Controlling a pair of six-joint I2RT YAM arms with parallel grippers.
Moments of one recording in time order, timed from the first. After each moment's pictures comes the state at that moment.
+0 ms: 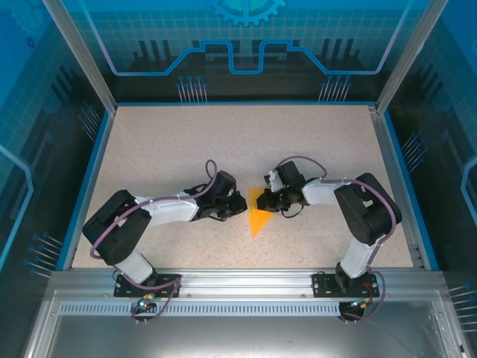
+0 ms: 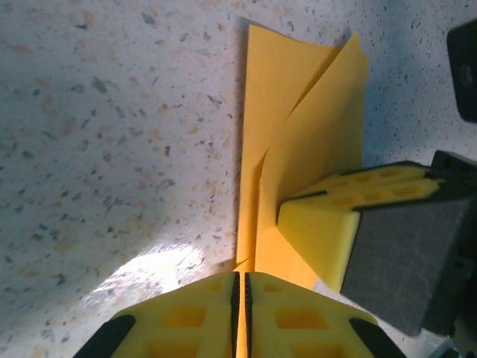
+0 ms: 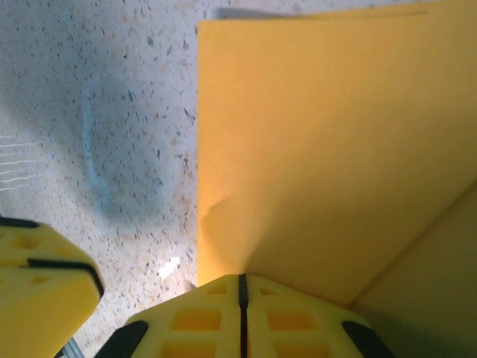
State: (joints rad) left arm -0.70 1.62 0.77 -0.04 0.21 -1.02; right arm 0.49 1.75 0.80 -0.12 -0.58 0.56
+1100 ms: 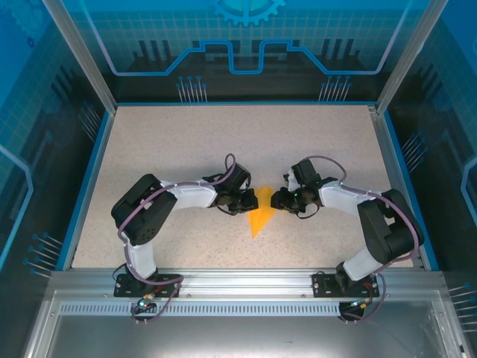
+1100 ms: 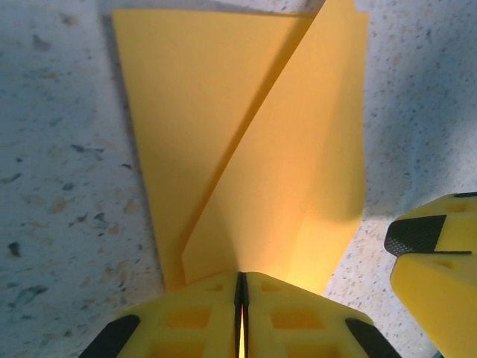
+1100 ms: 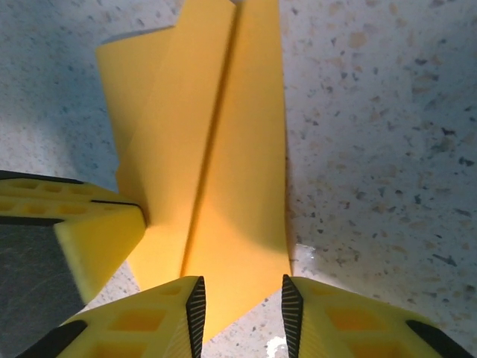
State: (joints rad) left arm -0.70 1.86 1.01 -0.16 0.33 -0.89; right arm 0.39 1.57 0.74 -0.33 -0.45 0.58
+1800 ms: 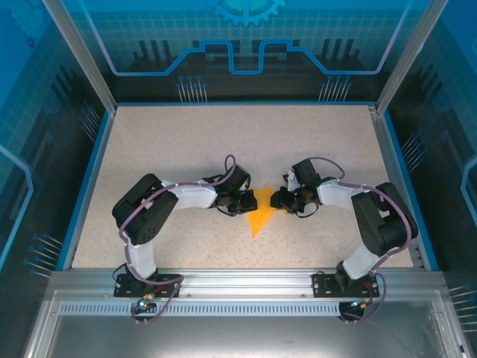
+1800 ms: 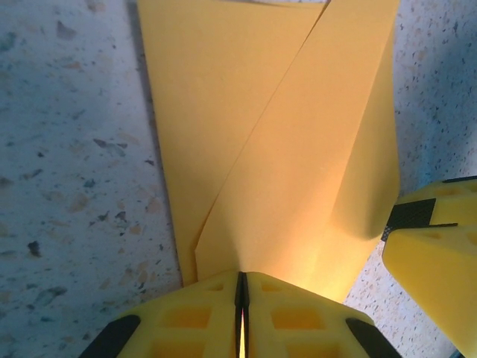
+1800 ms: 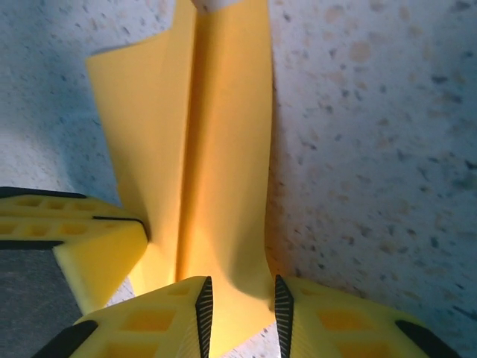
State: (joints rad) left arm -0.70 1.87 1.00 -0.15 0.32 -0.89; right arm 0.37 1.63 0.74 -0.26 -0.52 0.59
